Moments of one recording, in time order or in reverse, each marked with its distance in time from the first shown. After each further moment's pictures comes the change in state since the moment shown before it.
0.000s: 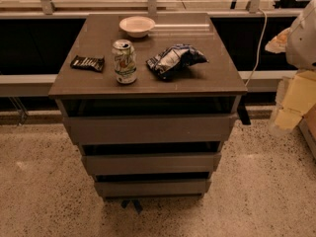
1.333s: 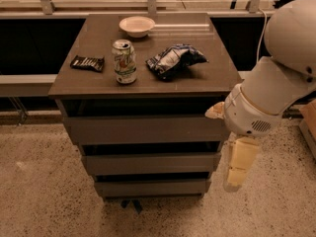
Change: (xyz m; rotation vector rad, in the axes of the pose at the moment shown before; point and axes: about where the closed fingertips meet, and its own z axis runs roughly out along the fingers) arm -0.042 0.088 0.129 -0.326 -0.142 -0.169
